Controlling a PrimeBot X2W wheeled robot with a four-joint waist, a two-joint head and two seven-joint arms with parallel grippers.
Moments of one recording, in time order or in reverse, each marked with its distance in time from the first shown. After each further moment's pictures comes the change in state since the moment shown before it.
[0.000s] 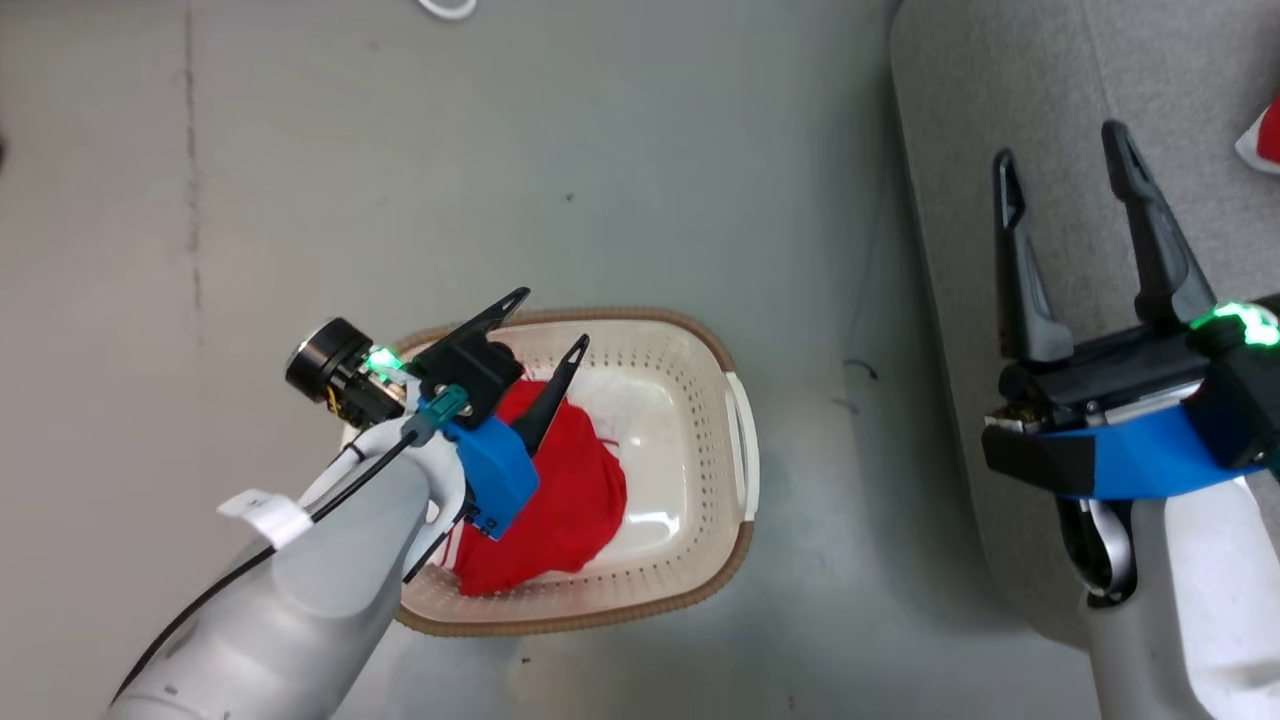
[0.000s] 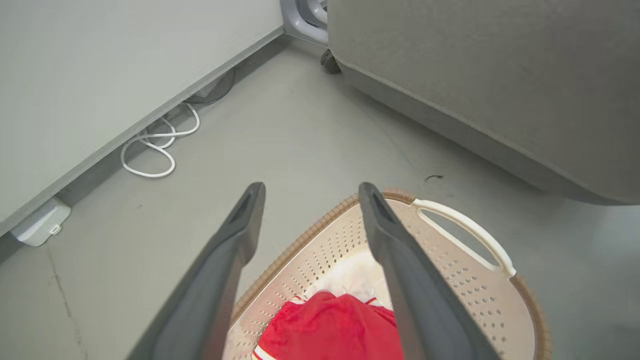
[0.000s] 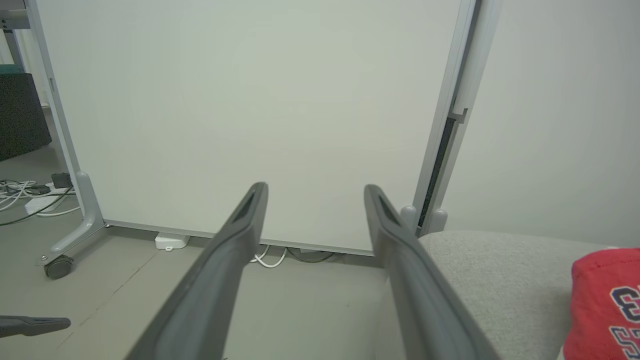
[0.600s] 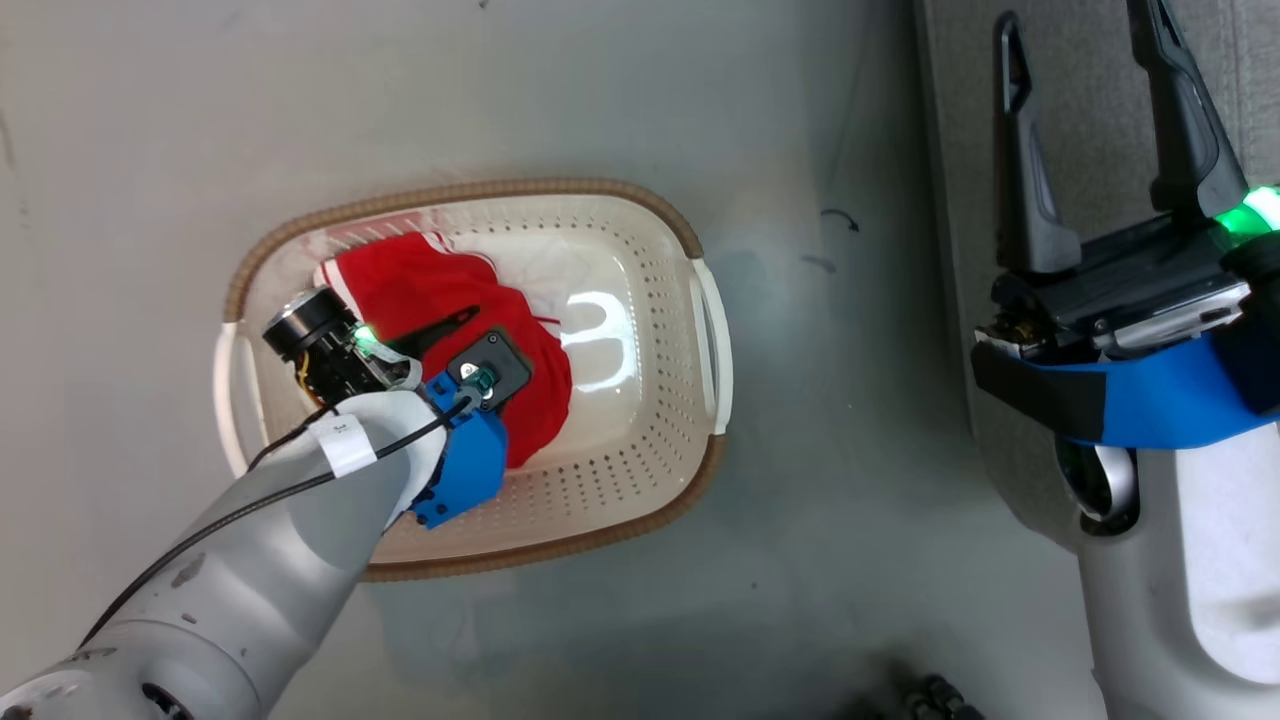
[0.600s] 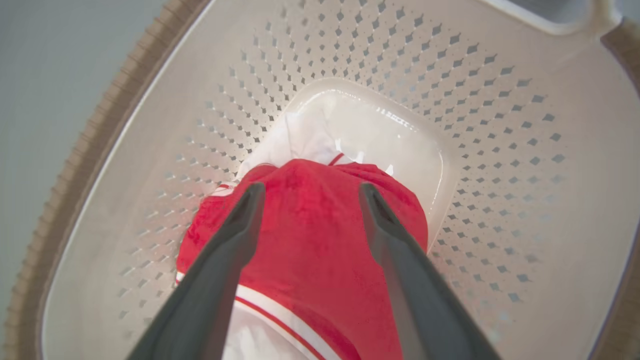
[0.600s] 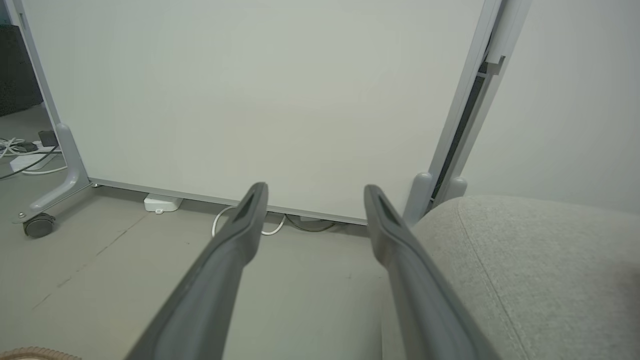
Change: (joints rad) left arm -0.200 -0.043 -0.383 0.324 -0.045 0.000 0.095; right arm -0.151 0.013 0.041 -0.056 -0.022 0.000 0.000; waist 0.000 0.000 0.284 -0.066
